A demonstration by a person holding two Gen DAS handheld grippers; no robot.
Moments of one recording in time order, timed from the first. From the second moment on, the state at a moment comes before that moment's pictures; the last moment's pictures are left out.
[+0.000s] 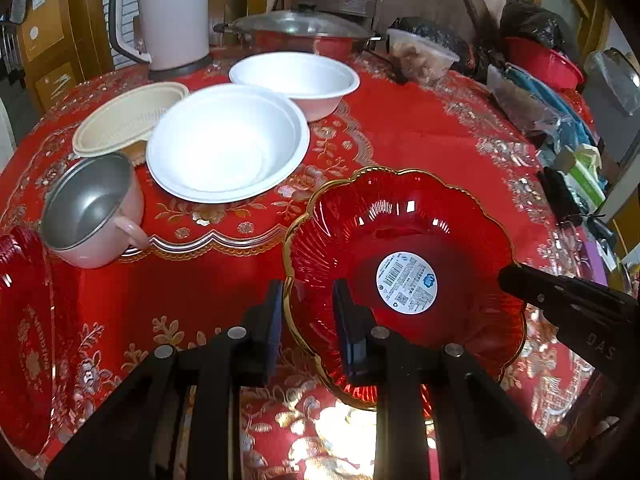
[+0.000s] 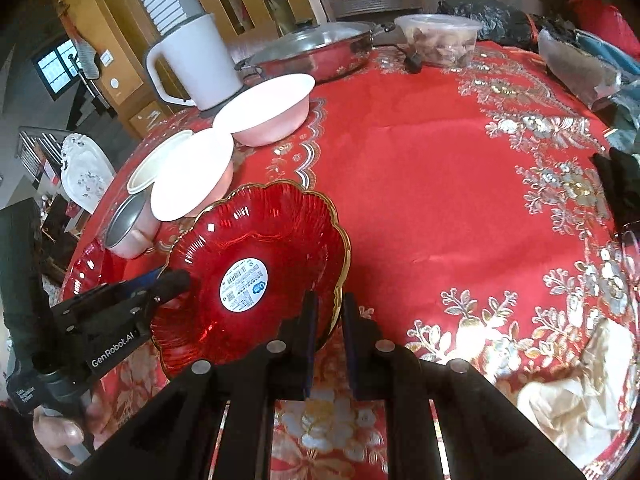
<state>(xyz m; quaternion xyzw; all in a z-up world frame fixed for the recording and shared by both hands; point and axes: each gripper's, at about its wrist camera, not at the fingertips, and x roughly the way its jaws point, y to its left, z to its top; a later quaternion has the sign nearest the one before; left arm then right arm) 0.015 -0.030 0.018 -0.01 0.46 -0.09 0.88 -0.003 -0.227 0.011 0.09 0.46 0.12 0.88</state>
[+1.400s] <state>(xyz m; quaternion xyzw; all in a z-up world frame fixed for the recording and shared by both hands) -0.058 0.193 0.073 -0.08 0.38 0.10 0.91 -0.011 0.019 0.062 -0.02 0.43 0.31 0.85</state>
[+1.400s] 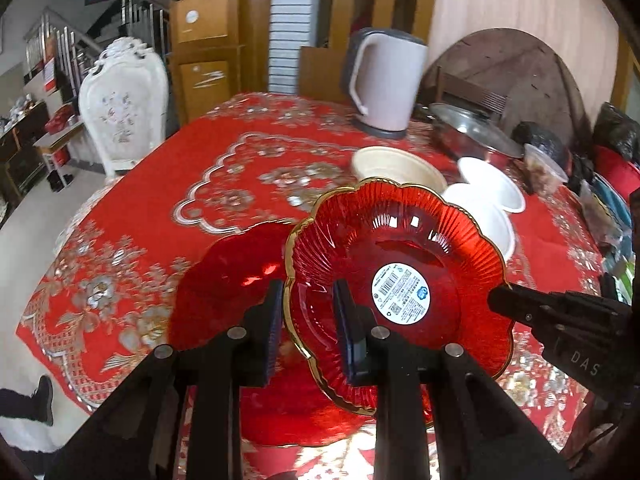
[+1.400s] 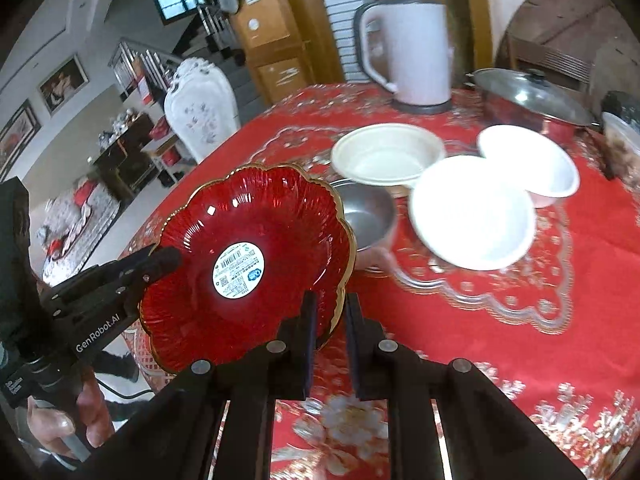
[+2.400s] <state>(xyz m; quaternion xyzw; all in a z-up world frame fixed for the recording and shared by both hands) -0.065 0.246 0.027 -0.10 0.41 0.14 0.89 -0.006 0.096 0.019 -0.08 0.47 0.32 0.82</state>
